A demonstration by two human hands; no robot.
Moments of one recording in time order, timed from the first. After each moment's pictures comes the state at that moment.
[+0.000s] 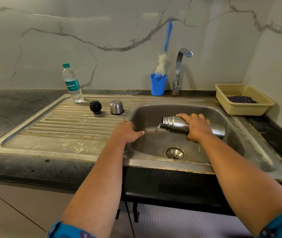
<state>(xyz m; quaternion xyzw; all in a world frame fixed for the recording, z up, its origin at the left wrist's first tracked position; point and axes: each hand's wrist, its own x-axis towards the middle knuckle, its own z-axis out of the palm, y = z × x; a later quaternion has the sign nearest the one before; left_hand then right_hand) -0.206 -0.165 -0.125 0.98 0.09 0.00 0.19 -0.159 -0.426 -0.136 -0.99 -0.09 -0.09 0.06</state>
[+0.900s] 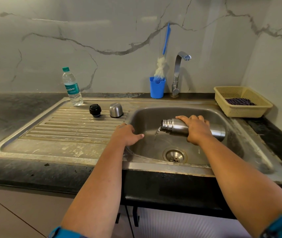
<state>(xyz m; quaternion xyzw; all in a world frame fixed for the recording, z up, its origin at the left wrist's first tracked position) -0.207 -0.165 -0.123 0.97 0.09 -0.02 0.21 -0.159 -0.425 -0.135 -0.99 -0.08 -0.10 0.04</state>
